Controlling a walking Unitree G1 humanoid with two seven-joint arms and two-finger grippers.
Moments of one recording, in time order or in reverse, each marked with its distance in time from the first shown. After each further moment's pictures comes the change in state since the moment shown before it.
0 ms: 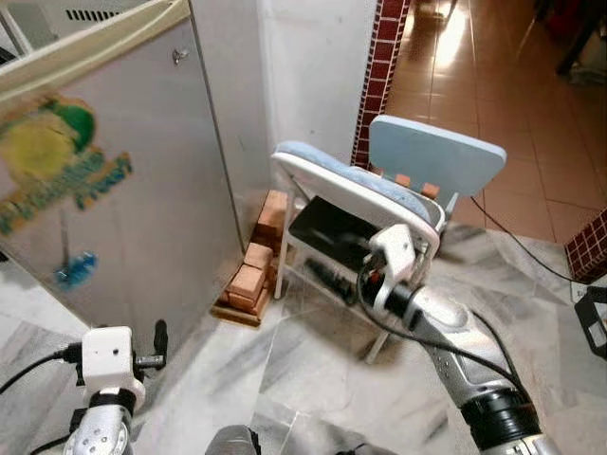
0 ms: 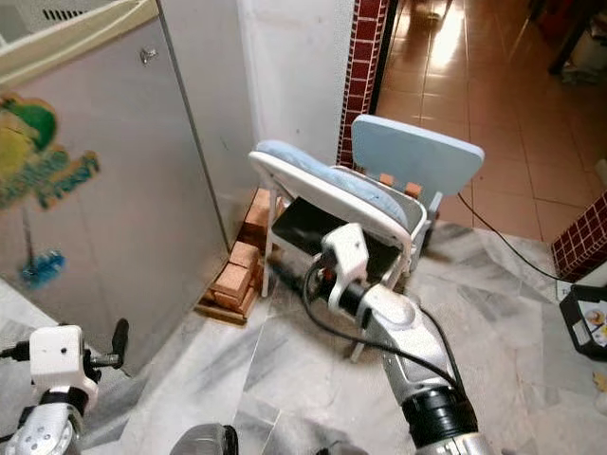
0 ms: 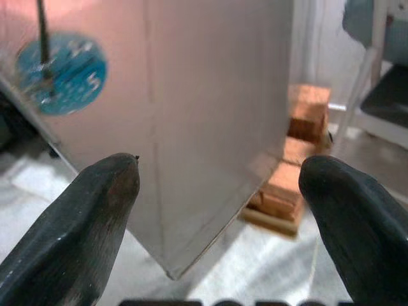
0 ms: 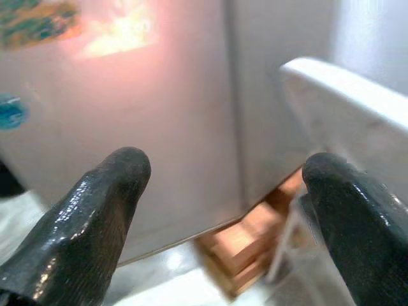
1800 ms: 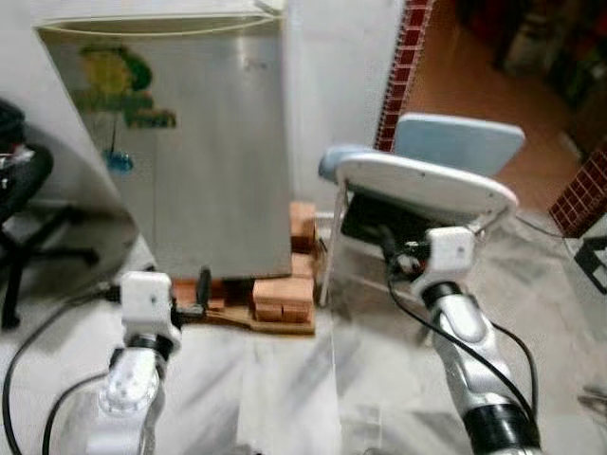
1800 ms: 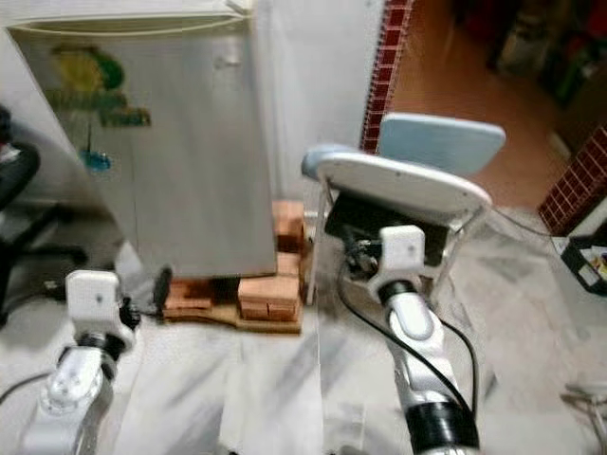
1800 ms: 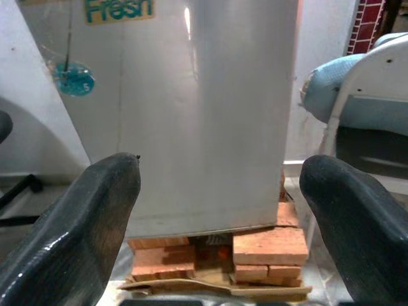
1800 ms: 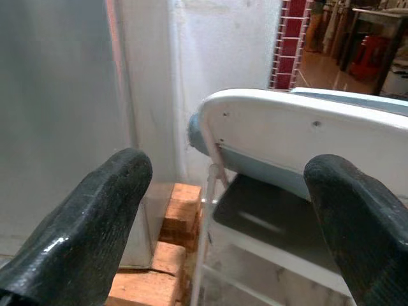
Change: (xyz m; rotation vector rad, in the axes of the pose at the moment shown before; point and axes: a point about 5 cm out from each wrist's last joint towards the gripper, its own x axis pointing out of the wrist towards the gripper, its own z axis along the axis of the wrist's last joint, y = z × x) left arm 0.026 -0.047 0.048 -0.057 -0.149 -0.211; right arm -0.024 -0.033 -0.015 -0.092 -0.071 -0.492
